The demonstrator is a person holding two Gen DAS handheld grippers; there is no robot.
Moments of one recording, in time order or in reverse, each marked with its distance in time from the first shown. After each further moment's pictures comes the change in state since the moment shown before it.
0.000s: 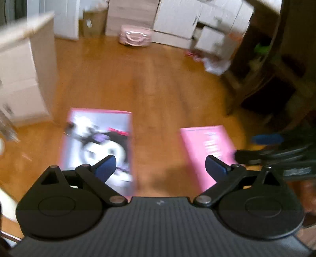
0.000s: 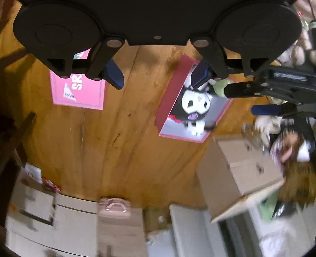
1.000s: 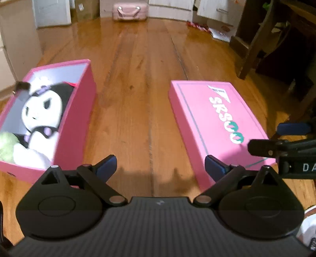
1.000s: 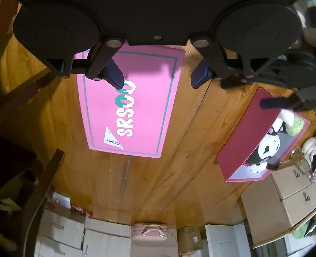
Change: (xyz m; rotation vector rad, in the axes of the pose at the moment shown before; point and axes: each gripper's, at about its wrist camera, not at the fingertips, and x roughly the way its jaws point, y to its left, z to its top) left arm 0.176 -0.120 -0.108 0.006 0.032 0.040; right arm 0.098 -0.128 -0.107 -0.007 0.054 -0.170
